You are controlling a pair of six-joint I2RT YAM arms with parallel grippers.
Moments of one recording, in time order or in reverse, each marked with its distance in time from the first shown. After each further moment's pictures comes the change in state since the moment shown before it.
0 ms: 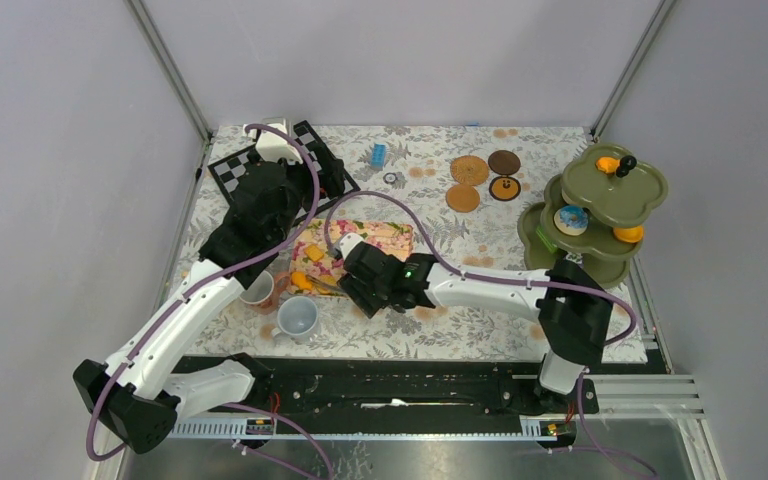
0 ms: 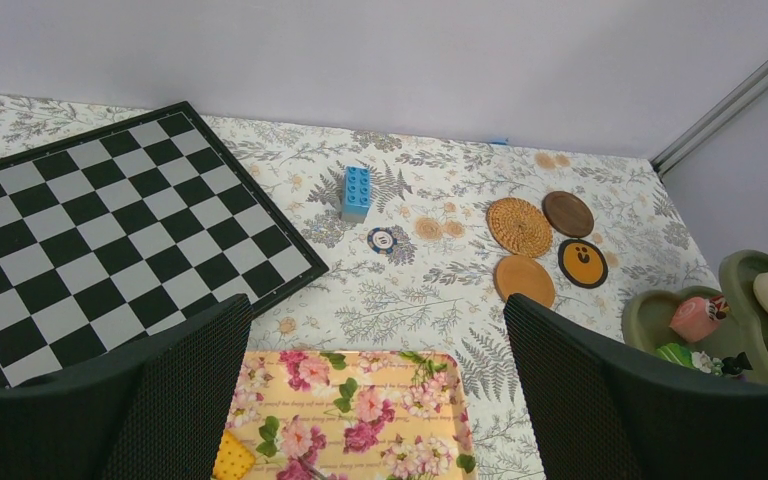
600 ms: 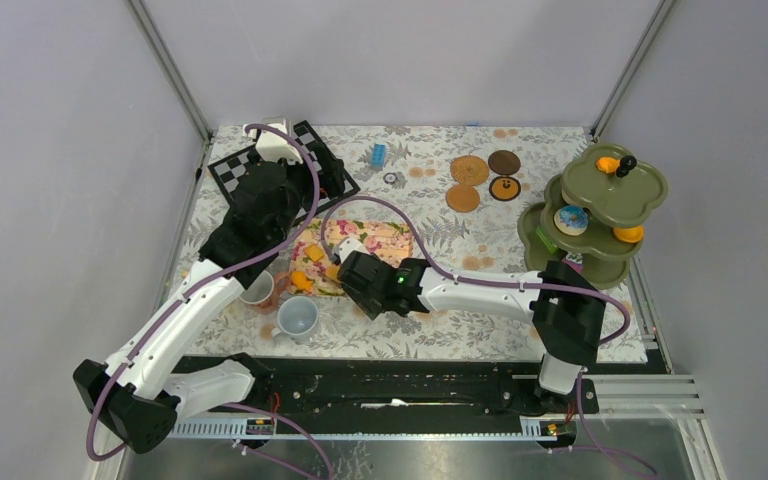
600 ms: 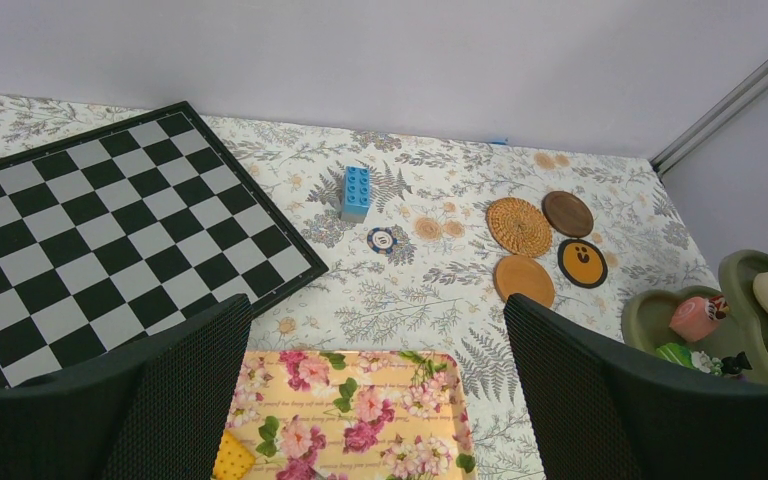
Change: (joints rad) left arm 0.000 0.000 0.000 0.000 0.001 0.000; right arm 0.056 0.046 0.042 -0.082 0.113 0.036
